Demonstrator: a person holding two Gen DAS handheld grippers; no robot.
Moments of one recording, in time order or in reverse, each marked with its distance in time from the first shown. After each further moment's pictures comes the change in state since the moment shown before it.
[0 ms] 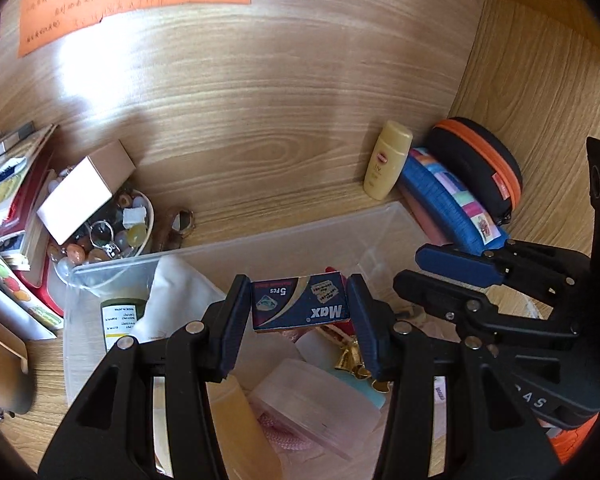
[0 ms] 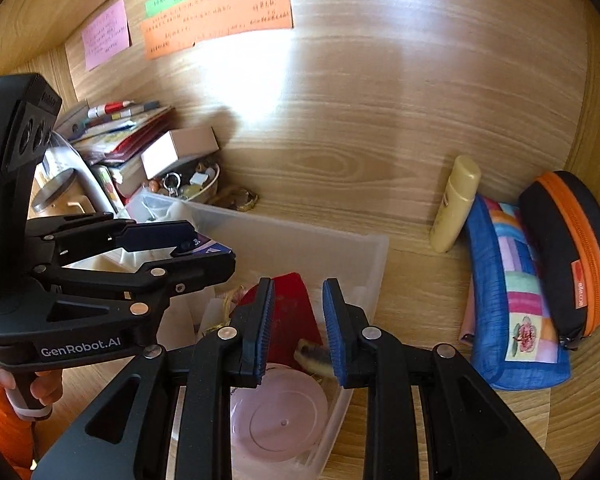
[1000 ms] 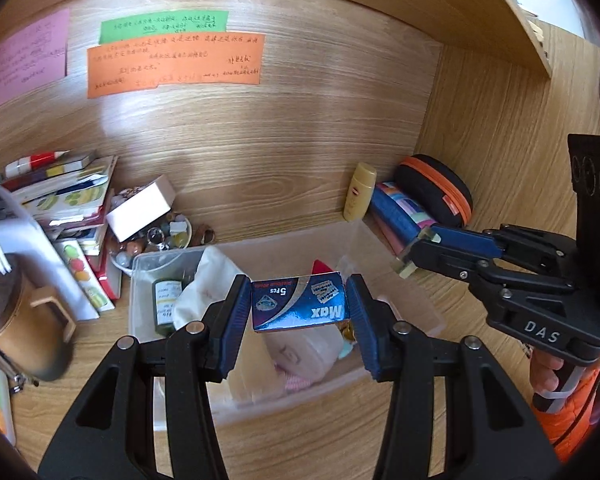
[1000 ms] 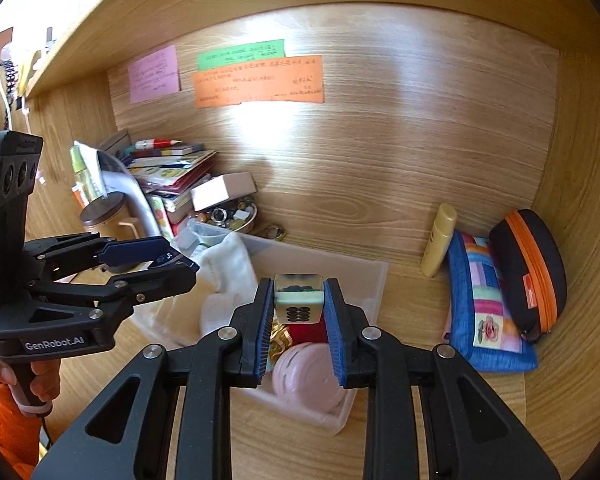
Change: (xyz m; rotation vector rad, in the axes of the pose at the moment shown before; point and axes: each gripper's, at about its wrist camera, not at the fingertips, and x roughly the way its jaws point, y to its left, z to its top) left arm -0.091 -0.007 -0.037 0.012 -0.166 -0.014; right arm -0.079 0.027 -0.005 -0.033 -0.145 0.003
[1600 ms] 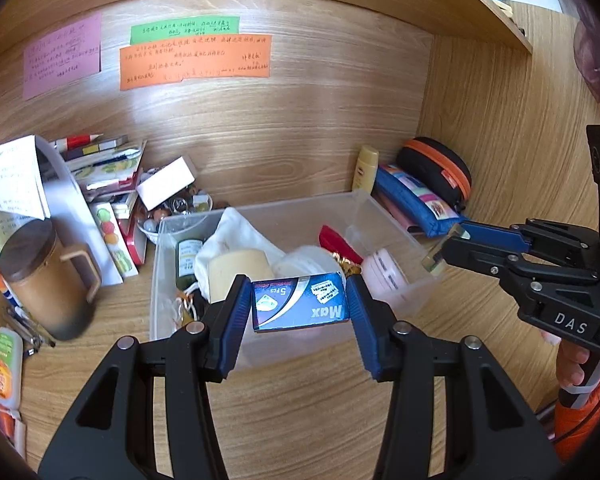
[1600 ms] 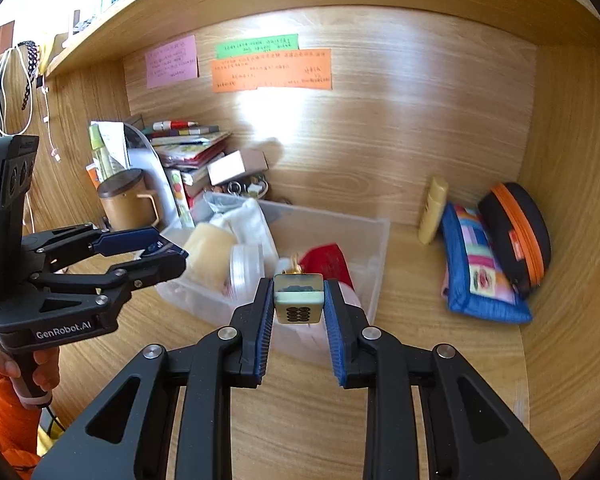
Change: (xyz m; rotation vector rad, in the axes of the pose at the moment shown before) left arm -0.034 -0.009 -0.044 0.024 -0.027 0.070; right arm -0.037 0.025 -0.037 -0.008 0.000 -0.017
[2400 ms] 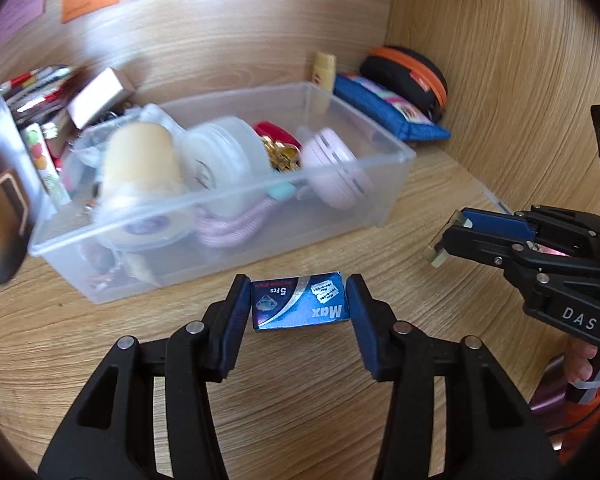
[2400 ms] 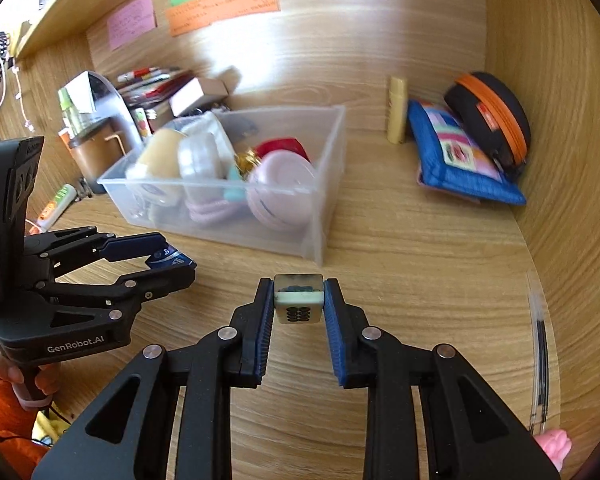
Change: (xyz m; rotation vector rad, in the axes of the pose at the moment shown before) left arm 0.045 -0.048 -0.063 0.040 0.184 -0.066; right arm 0.006 -0.031 -0.080 0.107 0.148 -0.033
